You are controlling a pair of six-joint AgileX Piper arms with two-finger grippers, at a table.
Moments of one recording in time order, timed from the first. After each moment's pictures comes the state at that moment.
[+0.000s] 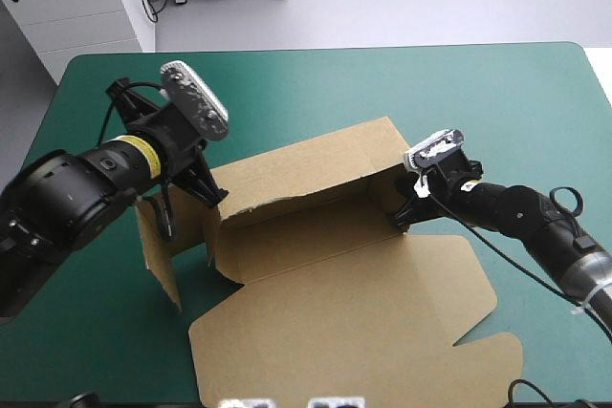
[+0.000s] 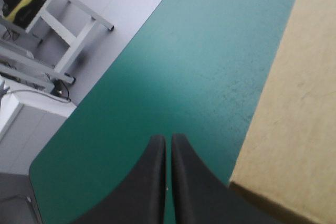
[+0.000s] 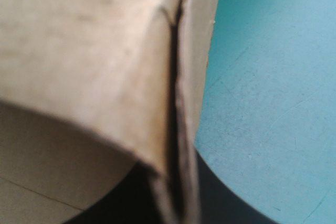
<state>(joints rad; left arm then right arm) -0.77 1.18 -1.49 0.46 1.05 0.20 0.32 1.25 -0.85 0.72 0.42 -0.86</state>
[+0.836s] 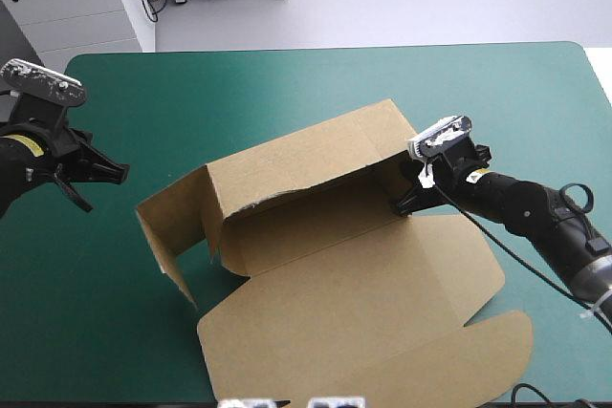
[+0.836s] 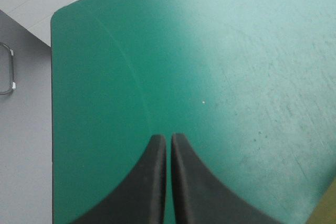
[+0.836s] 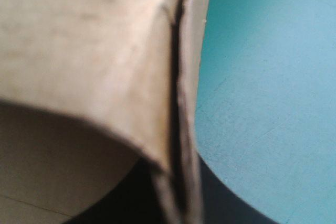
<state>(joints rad) -0.10 1.10 -1.42 0.12 1.08 0.26 0.32 1.22 -0.92 0.61 0.42 -0.77</state>
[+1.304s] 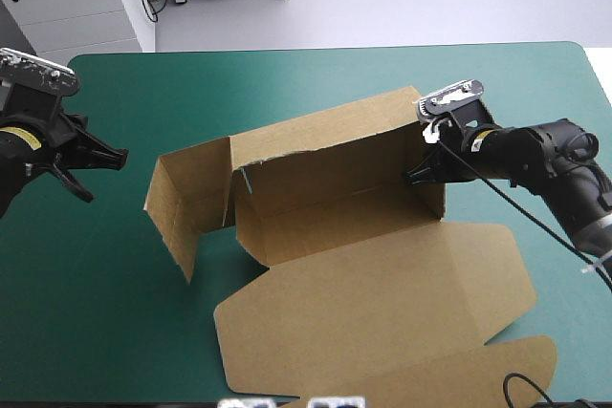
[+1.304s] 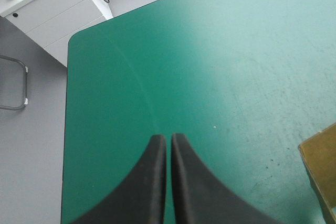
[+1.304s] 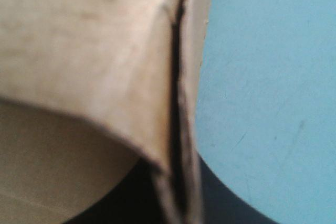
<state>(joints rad) -0.10 1.10 -1.42 0.14 1.00 0.23 0.32 1.32 -1.29 0.14 0.90 -0.24</state>
